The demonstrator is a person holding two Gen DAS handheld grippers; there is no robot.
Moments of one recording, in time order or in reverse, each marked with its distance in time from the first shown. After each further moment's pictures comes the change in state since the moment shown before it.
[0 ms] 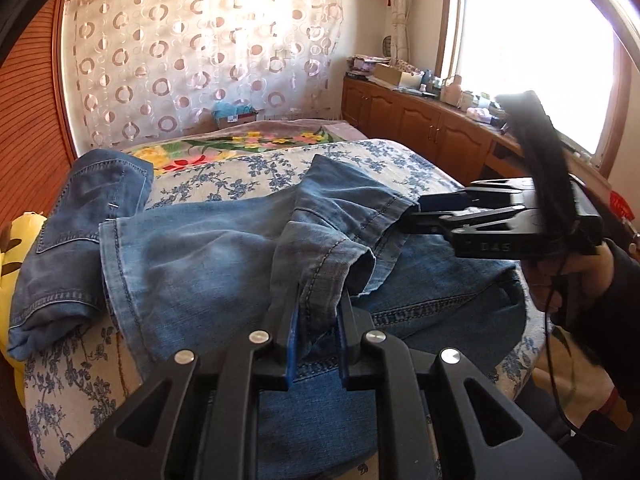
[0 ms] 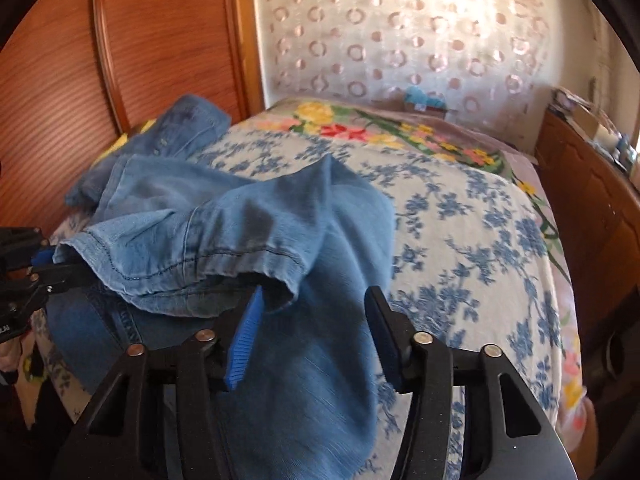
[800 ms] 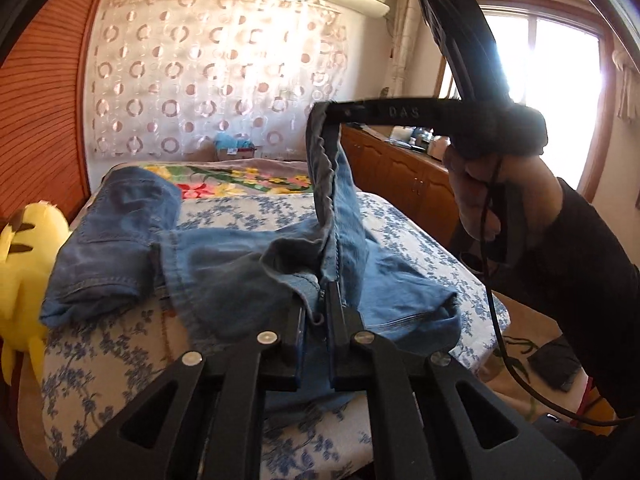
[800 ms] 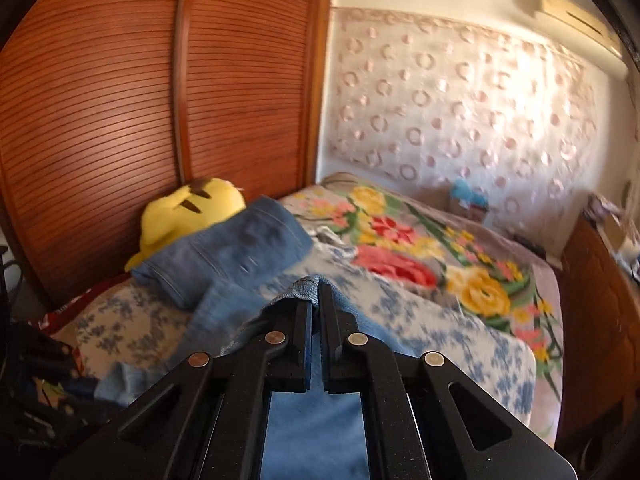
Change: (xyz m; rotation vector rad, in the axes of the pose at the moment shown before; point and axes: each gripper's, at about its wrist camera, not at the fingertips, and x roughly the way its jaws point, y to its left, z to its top) left arm -0.102 0.025 -0.024 -0.103 -0.163 -0.054; right arm -0.070 0.101 0.125 -0.227 -0.224 0.096
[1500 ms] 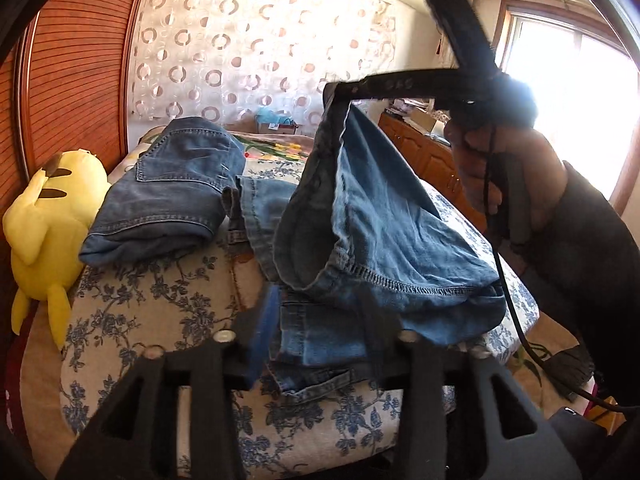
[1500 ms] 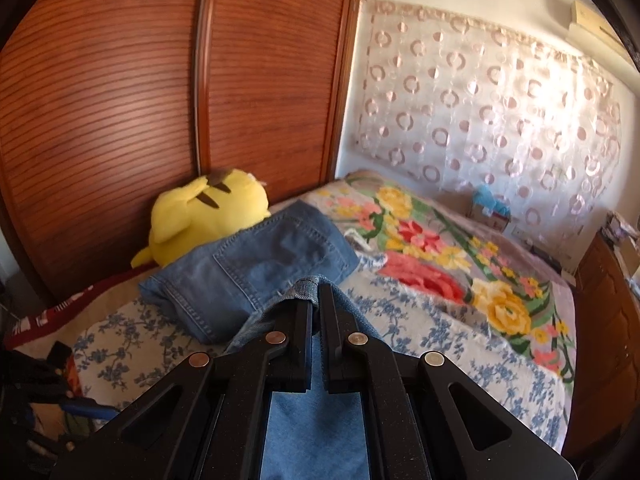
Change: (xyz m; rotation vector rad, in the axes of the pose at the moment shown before) left arm -0.007 0.055 -0.034 -0.111 0.055 0.094; right arm 0.076 0.049 0.025 -0.044 0.057 0.033
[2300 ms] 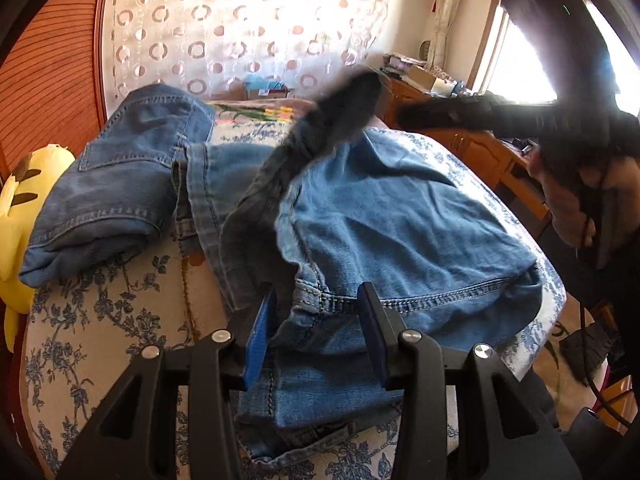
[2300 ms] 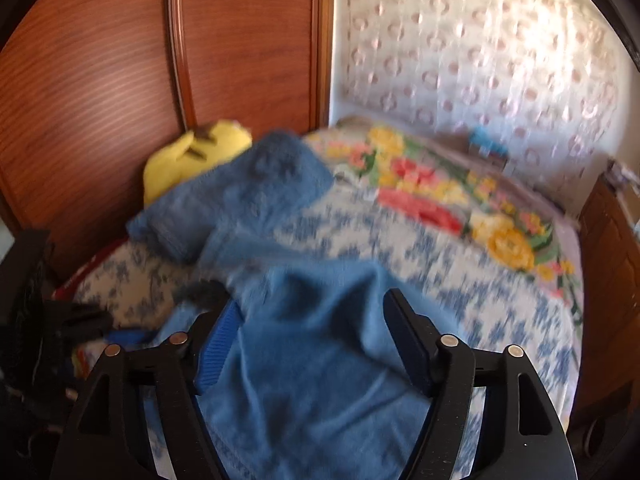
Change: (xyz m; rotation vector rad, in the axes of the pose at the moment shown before) left arm 0.082 -0.016 0.010 0.052 0.146 0.007; right arm -0.012 -0.044 -0.067 0.092 0.184 0.032
